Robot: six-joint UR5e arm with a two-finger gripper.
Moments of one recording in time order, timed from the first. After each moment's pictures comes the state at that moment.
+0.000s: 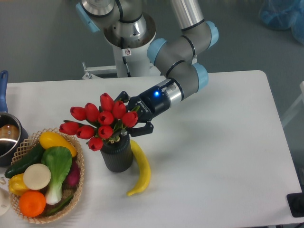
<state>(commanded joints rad) 2.63 -1.91 -2.04 -0.83 -0.10 1.60</state>
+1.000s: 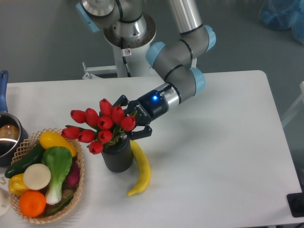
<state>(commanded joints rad) 2.63 -1.92 -2.06 -0.83 -0.09 1.63</state>
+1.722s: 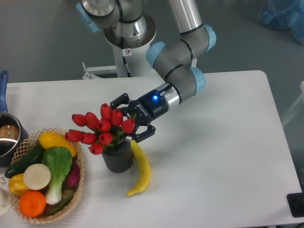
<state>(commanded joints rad) 2.63 -1.91 -2.06 -0.83 -0.07 1.63</state>
